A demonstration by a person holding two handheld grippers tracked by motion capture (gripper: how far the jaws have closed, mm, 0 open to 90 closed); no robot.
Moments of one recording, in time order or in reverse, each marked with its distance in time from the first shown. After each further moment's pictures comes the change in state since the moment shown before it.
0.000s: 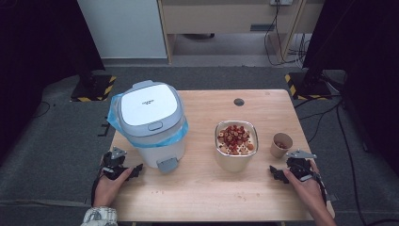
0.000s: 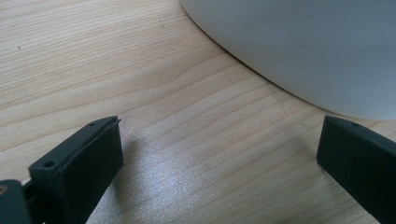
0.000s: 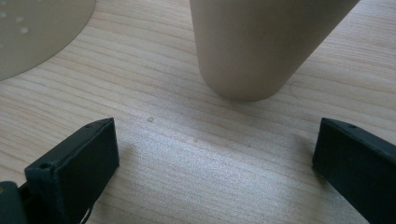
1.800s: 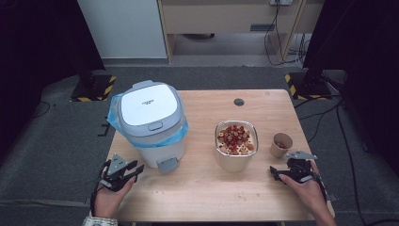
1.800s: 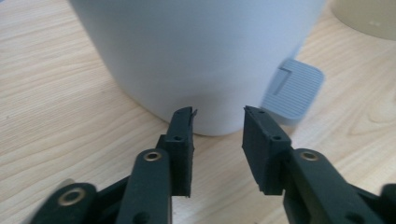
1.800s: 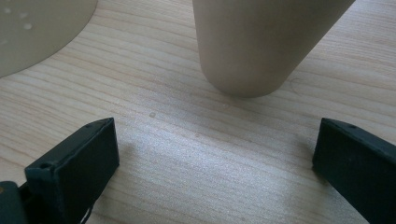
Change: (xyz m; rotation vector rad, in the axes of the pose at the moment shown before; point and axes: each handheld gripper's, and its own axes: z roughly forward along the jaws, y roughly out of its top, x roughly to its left) left arm -0.059 0.008 -0.068 -0.161 -0.093 0.124; right arm 0.001 -0.002 -0.002 0.000 0.001 0.000
